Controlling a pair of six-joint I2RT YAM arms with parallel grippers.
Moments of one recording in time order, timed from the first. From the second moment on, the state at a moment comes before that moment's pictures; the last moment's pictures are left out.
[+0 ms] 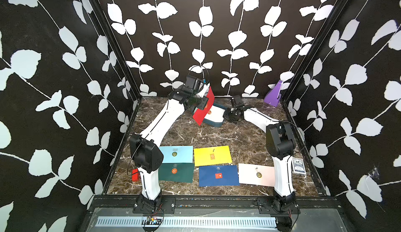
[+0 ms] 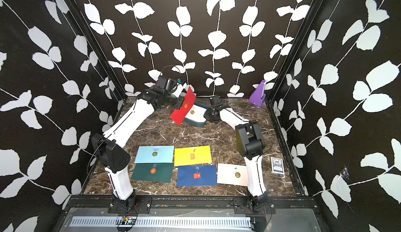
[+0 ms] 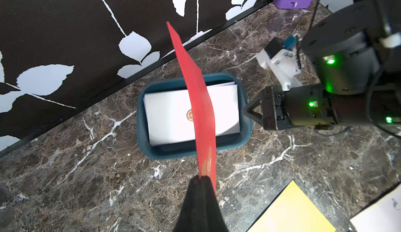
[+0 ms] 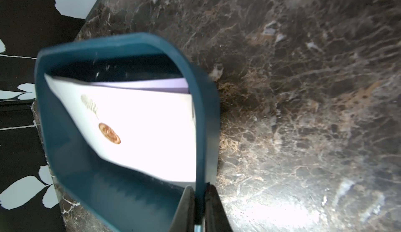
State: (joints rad) left arm -0.51 1.87 1.99 -0.86 0.08 0.12; right arm 0.39 2.15 1.71 -0.53 -0.16 0.84
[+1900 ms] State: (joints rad) left arm -0.61 2.35 2.37 -1.23 0.32 0.81; right arm 0.30 1.99 1.55 -0.86 -0.35 0.22
